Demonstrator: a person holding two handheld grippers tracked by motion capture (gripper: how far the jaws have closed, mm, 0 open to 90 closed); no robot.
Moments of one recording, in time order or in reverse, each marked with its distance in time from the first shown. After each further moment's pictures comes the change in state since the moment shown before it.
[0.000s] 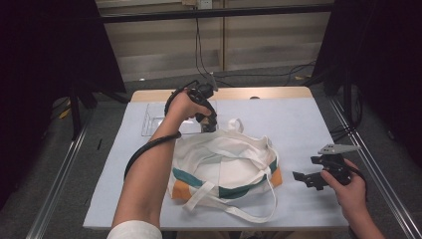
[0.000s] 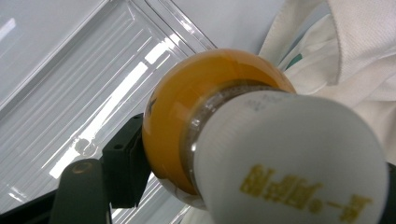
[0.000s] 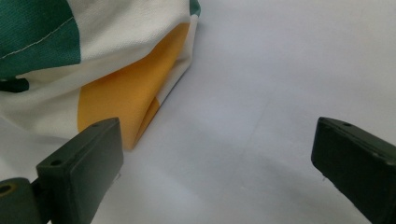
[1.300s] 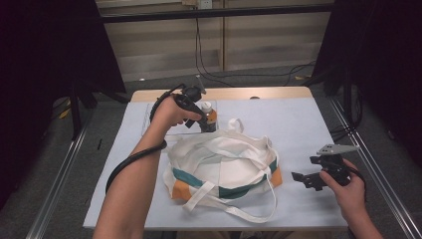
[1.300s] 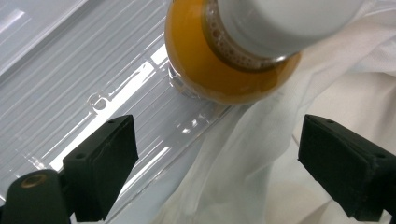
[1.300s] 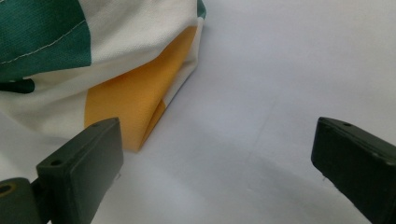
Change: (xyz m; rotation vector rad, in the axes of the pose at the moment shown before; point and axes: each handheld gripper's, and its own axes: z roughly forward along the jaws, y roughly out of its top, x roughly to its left) left arm 0.000 -0.041 -0.022 -0.035 0.019 -0.041; right arm 0.006 0.002 0.000 -0.003 -0.007 -0.017
